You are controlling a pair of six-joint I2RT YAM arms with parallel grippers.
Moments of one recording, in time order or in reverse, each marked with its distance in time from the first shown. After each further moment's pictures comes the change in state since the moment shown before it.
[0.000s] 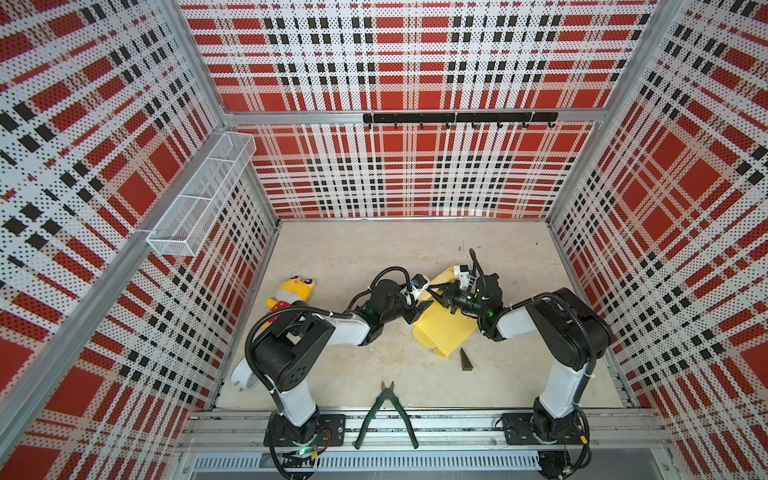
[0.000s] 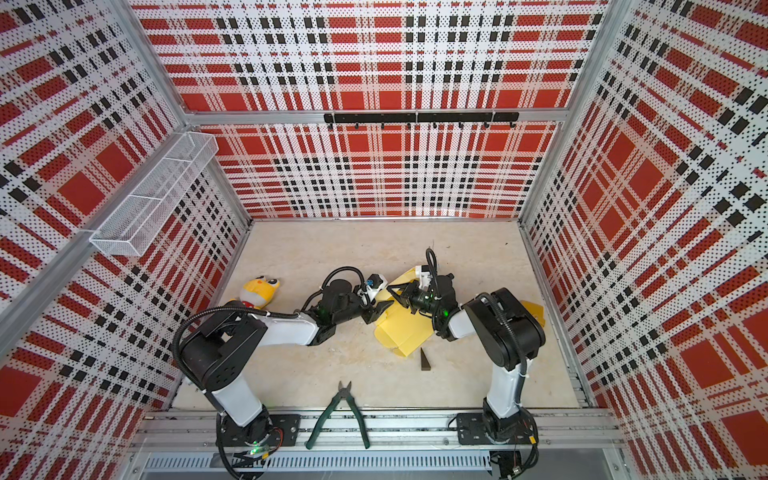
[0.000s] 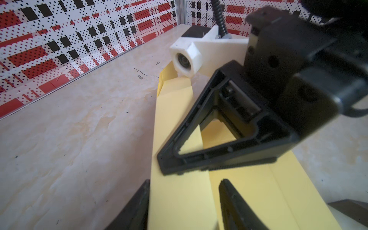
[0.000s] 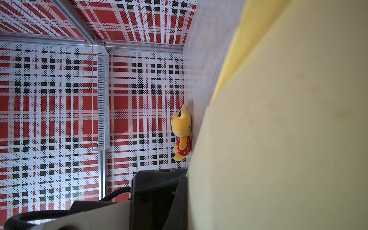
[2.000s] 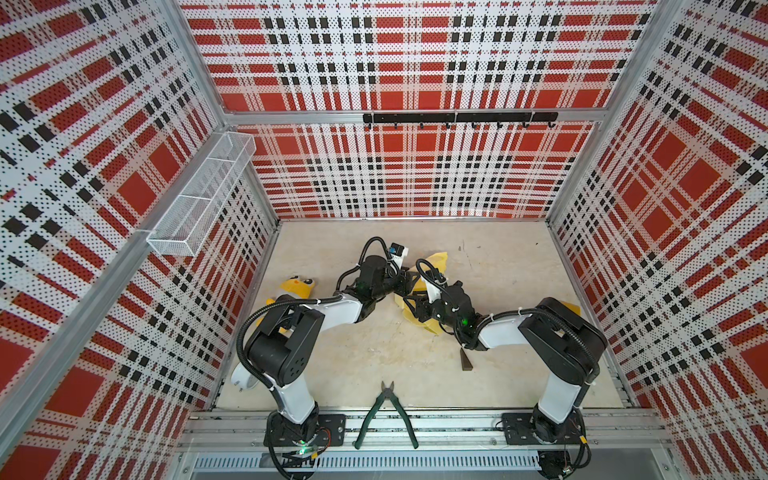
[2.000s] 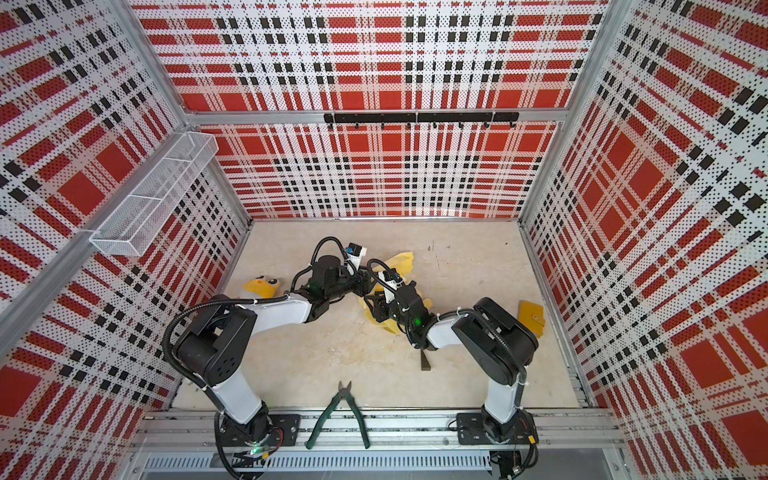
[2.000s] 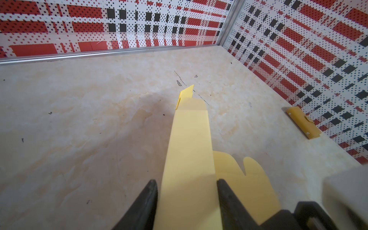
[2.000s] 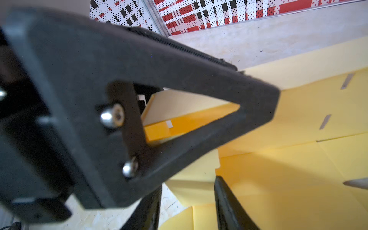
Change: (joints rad) left arm 0.141 0.006 0.164 -0.156 0.055 -0.375; right arm 0.311 -0.032 0.074 -0.219 0.490 -0.933
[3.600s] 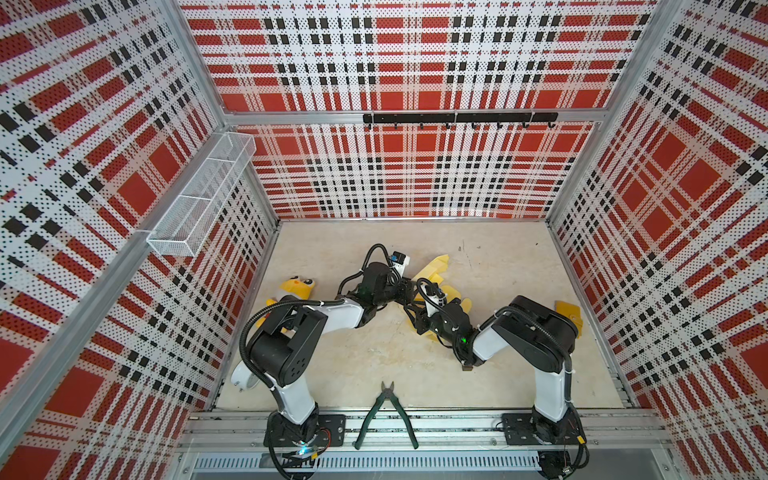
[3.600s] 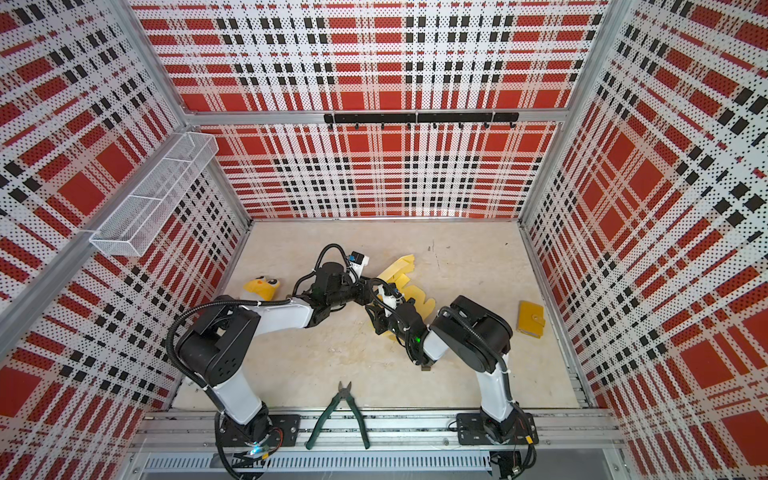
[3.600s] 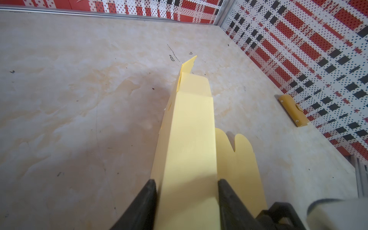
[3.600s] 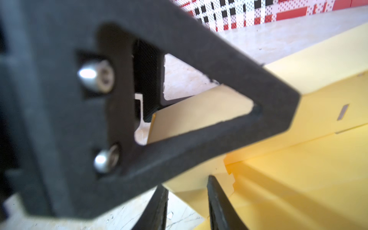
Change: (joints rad) left arm -0.023 0.008 -0.046 -0.026 0.038 -0.080; right arm 0.058 0.184 -0.109 0.391 0.090 -0.055
